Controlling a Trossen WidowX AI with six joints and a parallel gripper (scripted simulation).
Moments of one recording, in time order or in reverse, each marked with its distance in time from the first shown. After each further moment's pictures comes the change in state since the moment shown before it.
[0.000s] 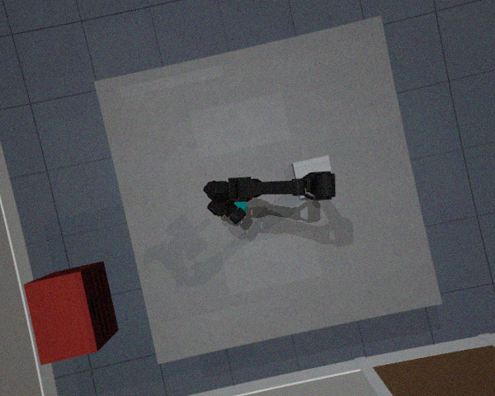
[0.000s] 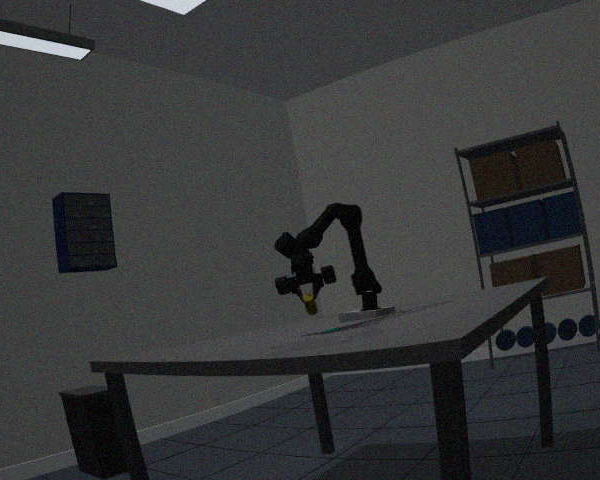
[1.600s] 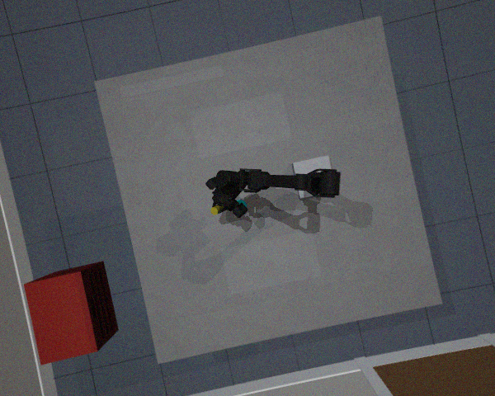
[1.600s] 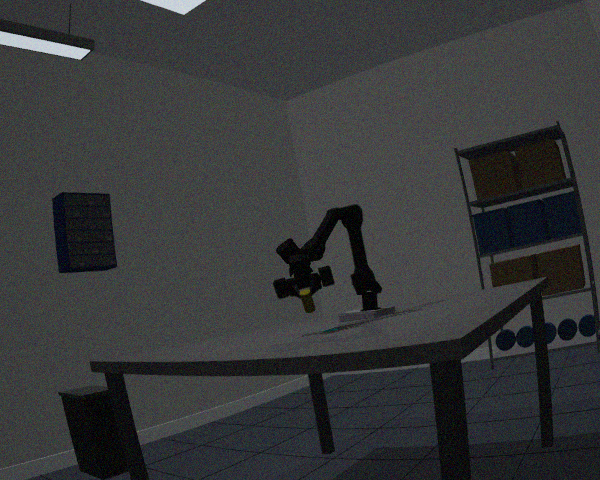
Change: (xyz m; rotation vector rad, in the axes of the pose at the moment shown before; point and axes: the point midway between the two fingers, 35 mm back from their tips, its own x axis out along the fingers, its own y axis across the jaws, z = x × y) arm -0.010 -0.007 -0.003 0.014 -0.297 0.034
